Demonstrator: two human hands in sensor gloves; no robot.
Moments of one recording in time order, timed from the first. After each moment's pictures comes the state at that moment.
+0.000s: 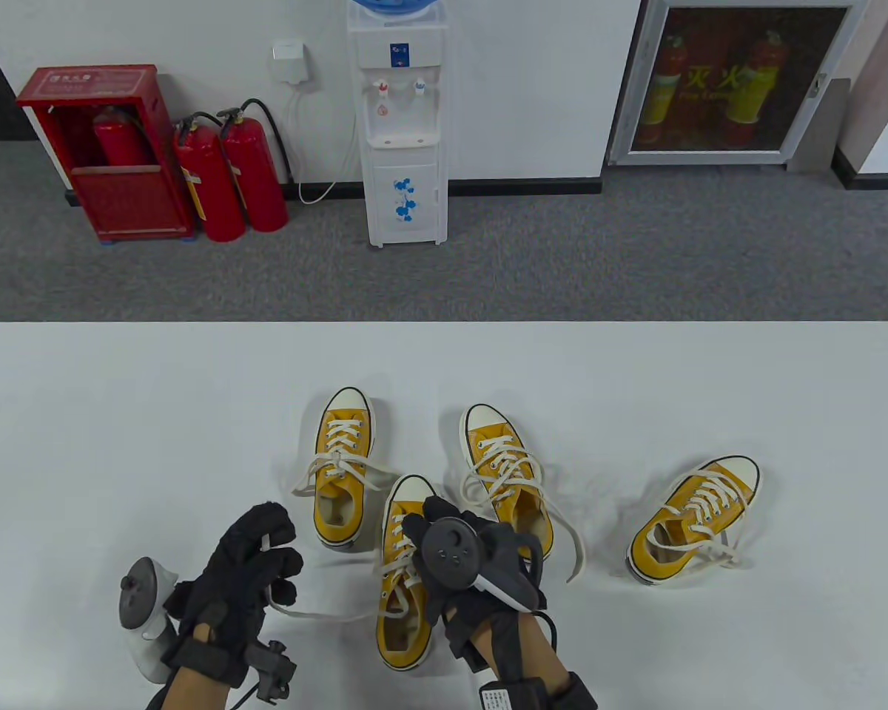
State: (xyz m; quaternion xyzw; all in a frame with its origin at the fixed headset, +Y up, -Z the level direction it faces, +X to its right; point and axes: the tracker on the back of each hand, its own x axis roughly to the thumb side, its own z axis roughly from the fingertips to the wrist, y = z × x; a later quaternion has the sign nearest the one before) left_hand -0.281 -0.739 -0.254 -0.04 -0.05 0.77 0.63; right_hand 0.007 -0.712 -0.297 0.15 0.00 0.97 0.17
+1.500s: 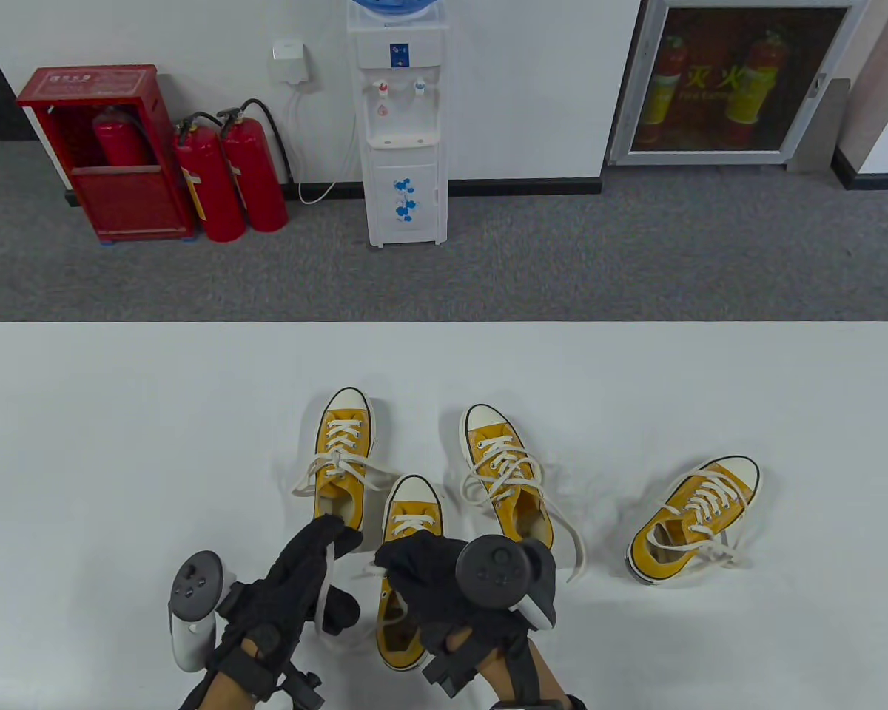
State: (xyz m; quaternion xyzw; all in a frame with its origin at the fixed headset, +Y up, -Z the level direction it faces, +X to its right) left_hand -0.233 -0.748 -0.253 -0.11 -0.16 0.68 0.71; right_hand 0.013 -0.695 -0.267 0.27 -0.02 0.87 0.42
